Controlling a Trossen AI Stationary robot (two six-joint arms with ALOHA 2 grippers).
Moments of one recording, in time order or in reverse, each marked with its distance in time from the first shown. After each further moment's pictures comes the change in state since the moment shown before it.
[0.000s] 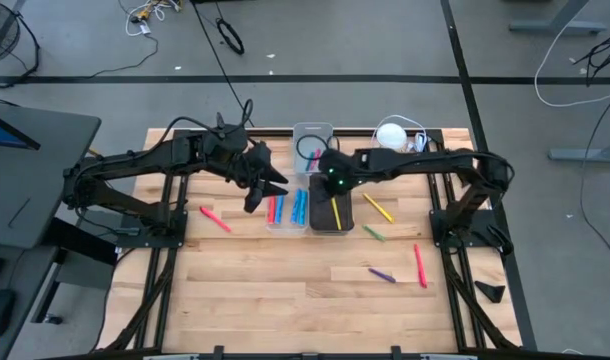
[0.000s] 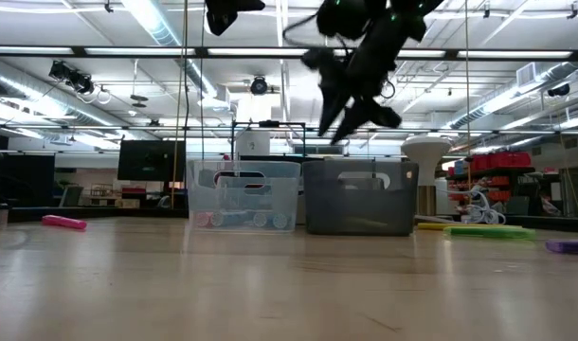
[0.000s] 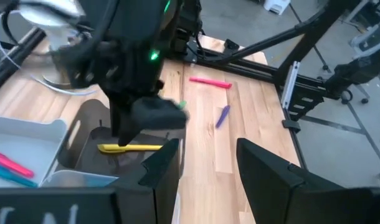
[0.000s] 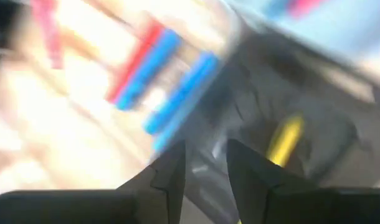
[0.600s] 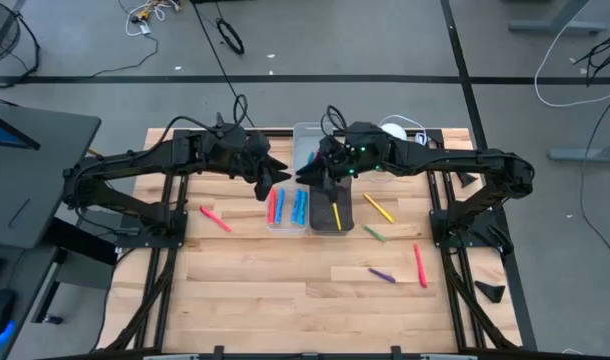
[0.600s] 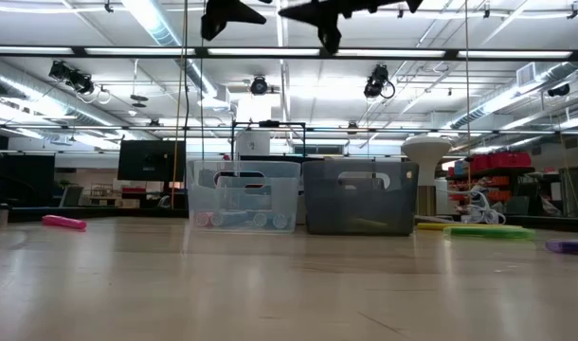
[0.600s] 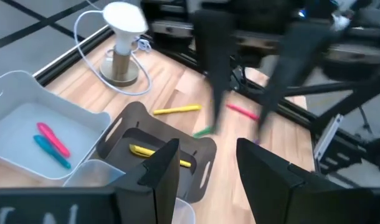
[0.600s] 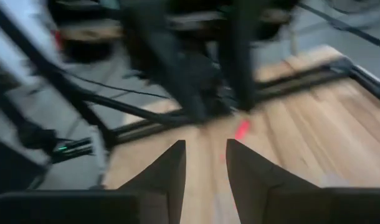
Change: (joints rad) left arm -0.001 0.000 0.001 0.035 -0.217 -0.220; right arm 0.001 -0.176 0.000 0.545 -0.311 -0.530
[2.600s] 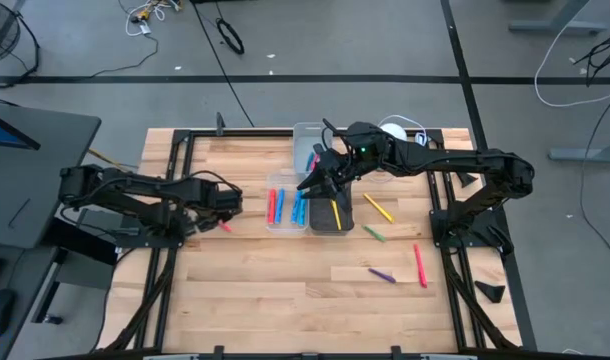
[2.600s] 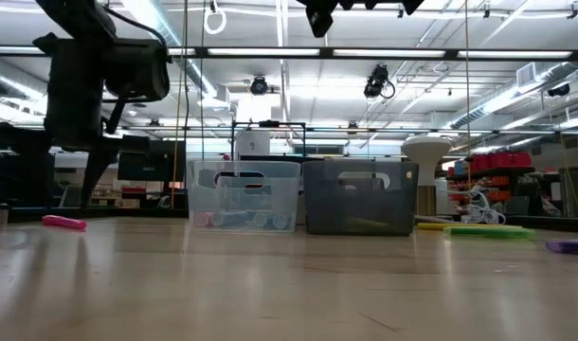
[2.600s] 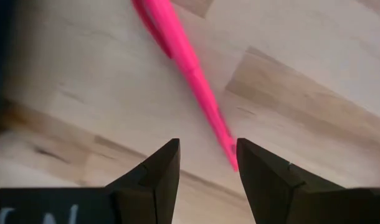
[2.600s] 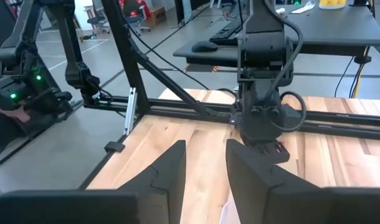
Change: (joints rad) left arm -0.072 -0.036 -0.697 -0.382 -0.045 -1.536; right arm 0.000 0.001 0.000 0.002 -0.238 -0.326
